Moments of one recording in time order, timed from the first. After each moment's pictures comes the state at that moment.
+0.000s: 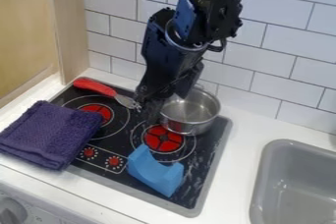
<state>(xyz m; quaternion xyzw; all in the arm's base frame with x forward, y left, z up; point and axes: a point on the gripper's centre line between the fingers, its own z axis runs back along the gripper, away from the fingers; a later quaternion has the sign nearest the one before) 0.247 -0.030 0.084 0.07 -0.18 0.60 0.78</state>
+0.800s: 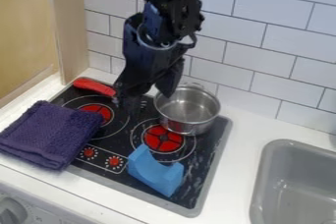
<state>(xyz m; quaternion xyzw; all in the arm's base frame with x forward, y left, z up) 0.261 -0.004 0.065 0.04 -0.16 0.56 0.81</state>
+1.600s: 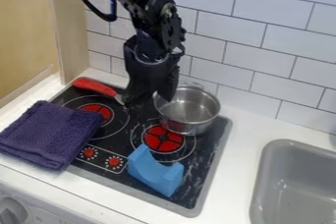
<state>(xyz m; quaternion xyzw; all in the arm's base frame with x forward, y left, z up) 0.307 0.005 0.026 -0.02 -0.14 0.59 0.79</state>
